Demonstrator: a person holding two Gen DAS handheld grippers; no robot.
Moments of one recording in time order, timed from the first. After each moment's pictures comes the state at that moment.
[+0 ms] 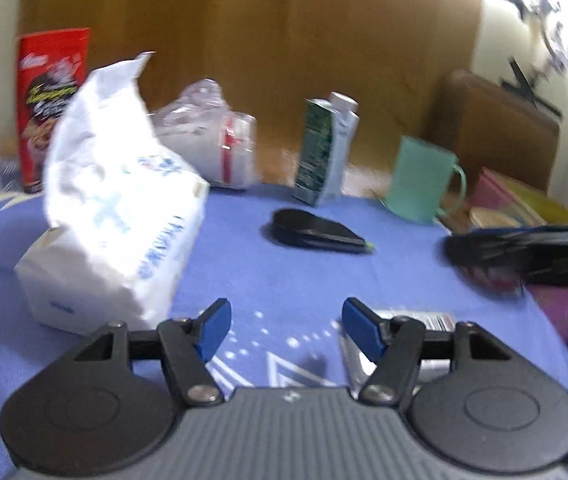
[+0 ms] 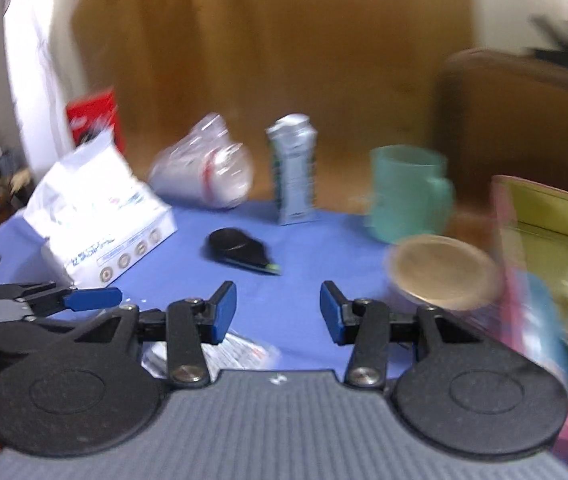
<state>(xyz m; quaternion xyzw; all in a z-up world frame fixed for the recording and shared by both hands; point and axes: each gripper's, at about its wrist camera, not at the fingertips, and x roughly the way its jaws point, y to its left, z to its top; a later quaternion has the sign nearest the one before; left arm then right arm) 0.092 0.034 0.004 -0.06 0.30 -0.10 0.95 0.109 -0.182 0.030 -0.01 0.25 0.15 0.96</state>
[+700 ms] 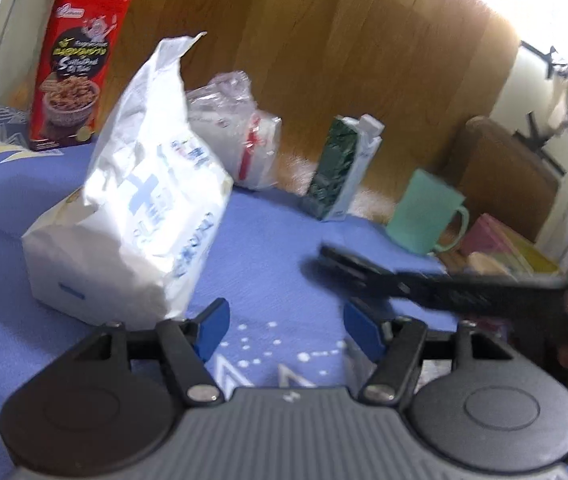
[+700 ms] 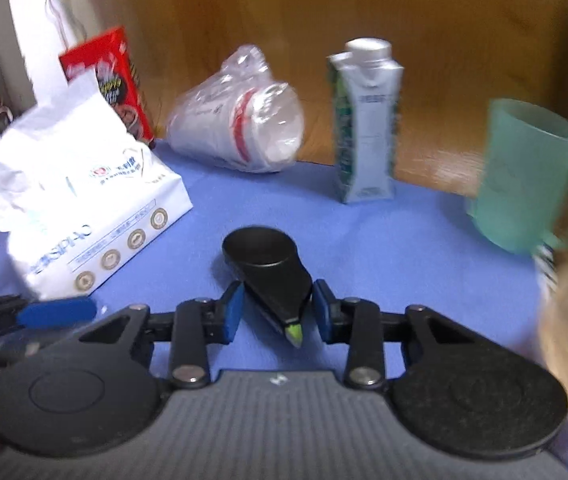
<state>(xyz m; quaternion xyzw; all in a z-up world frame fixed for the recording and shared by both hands) 0.104 0.063 0.001 -0.15 0.30 -0.14 0.93 0.184 -0.160 0.002 0.00 0.31 0.21 0.93</state>
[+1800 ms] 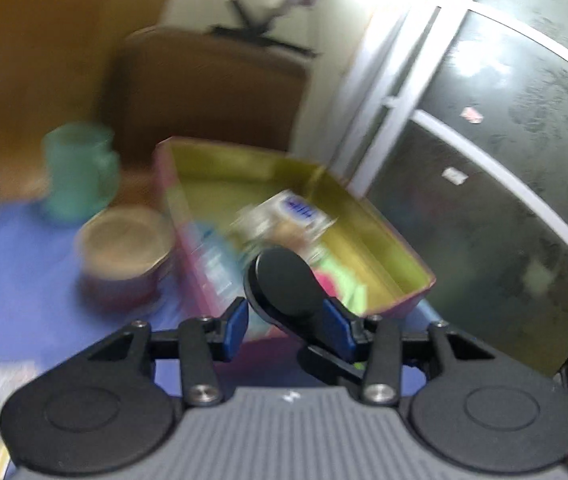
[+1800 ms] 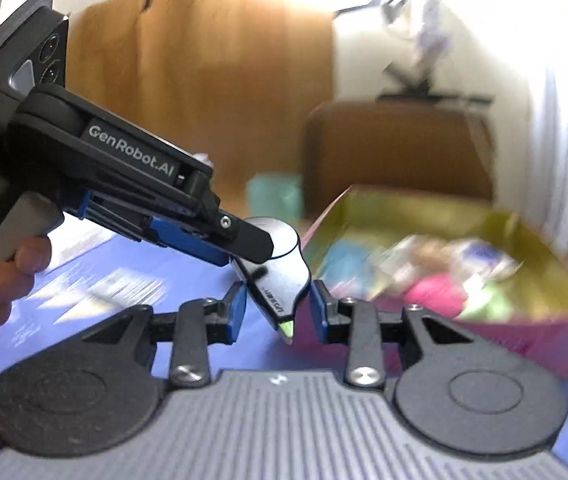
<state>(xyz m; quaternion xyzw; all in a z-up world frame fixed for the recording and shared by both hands) 0.084 -0.182 0.093 -0.05 0.35 -0.43 0.83 -0.047 -0.288 0.031 -0.01 0.12 0.02 0.99</state>
